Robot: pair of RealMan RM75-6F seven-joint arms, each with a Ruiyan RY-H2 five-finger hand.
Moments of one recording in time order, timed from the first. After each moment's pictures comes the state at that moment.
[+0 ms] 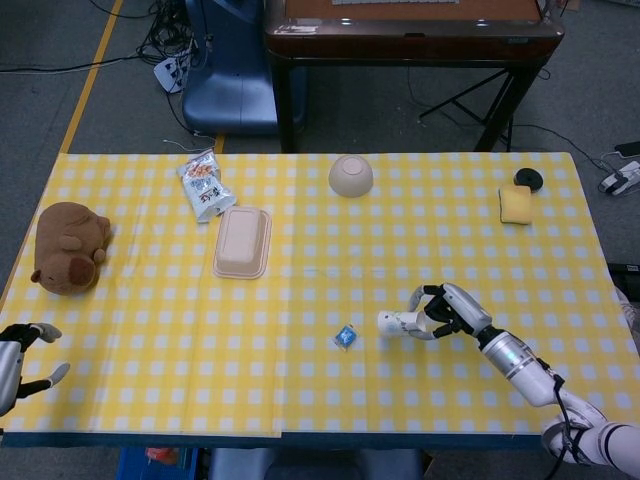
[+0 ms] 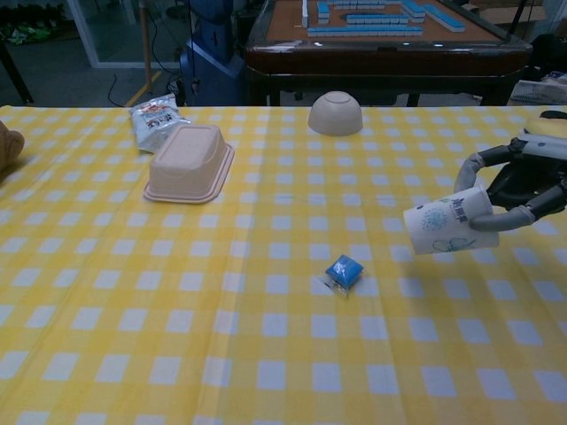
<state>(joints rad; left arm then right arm) -0.07 -1.05 -0.05 -1.66 1.48 1.51 0.01 0.56 -1.39 -0.03 -1.22 -1.63 1.04 1.05</state>
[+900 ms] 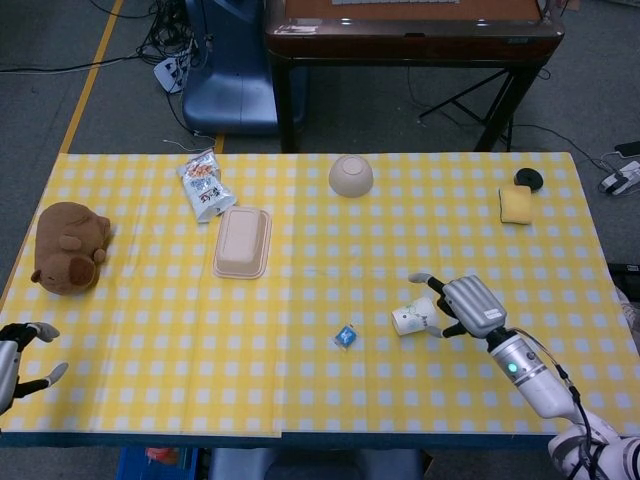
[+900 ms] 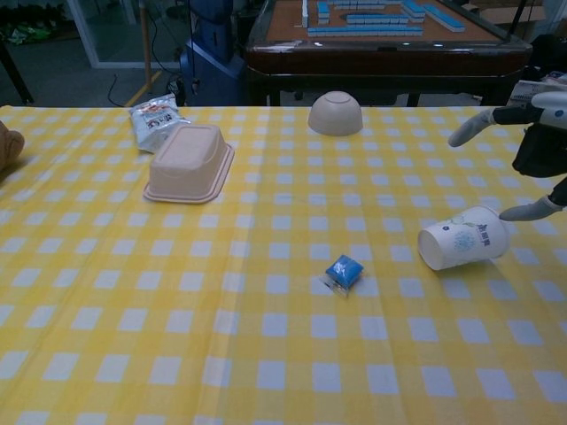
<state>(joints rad) -0.07 -1.05 -0.05 -1.66 1.48 1.51 -0.01 0.53 -1.22 0.02 -1.58 -1.48 1.09 0.09</state>
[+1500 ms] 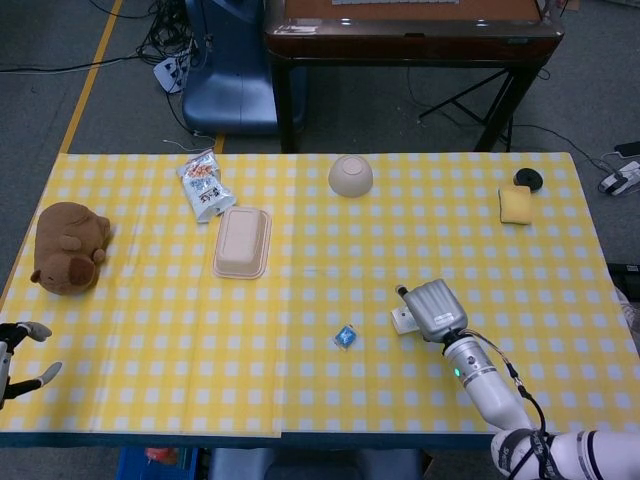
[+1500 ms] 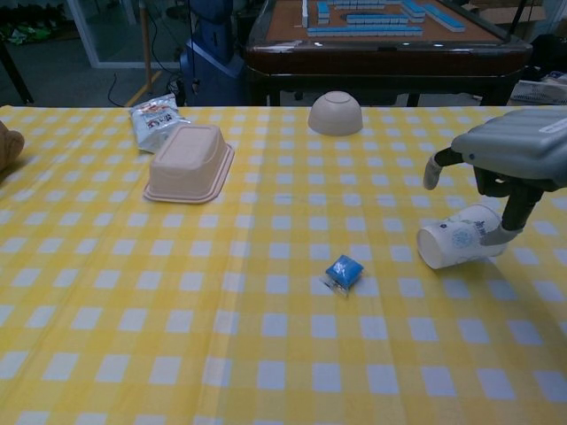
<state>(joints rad) -0.06 -1.03 -0.05 -1.66 1.48 1.52 -0.05 0.71 -1.29 0.07 -1.93 -0.82 1.08 -0.96</state>
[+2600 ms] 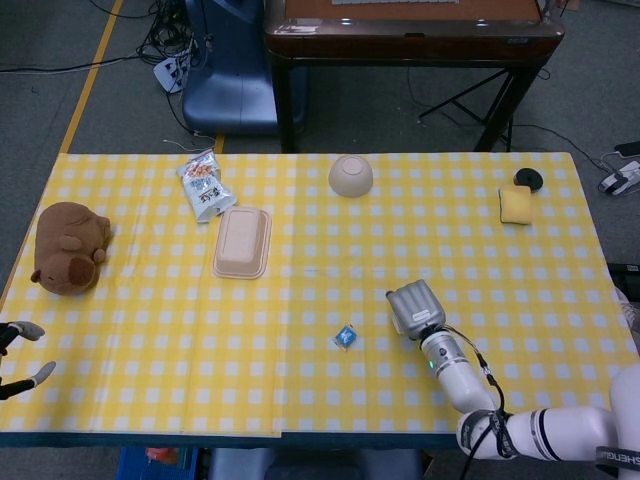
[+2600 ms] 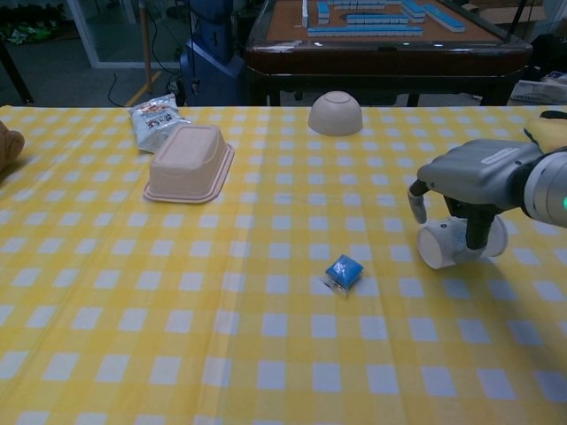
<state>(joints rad) -0.05 -1.01 -0.06 -1.66 1.49 1.54 -0.09 0.86 -1.42 0.02 -1.82 -0.60 1.10 -1.05</state>
